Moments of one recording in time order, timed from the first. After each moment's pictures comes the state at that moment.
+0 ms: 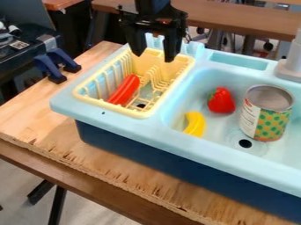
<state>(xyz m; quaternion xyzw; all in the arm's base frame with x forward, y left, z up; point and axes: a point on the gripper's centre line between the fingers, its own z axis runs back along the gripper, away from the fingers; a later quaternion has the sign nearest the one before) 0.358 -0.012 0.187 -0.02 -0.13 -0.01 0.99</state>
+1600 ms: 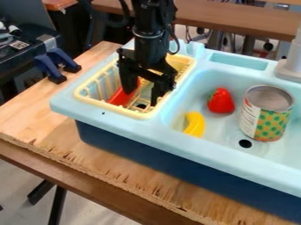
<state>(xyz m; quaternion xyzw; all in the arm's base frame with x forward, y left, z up) 0.348 0.004 0.117 0.06 -0.05 -0.05 1.00</state>
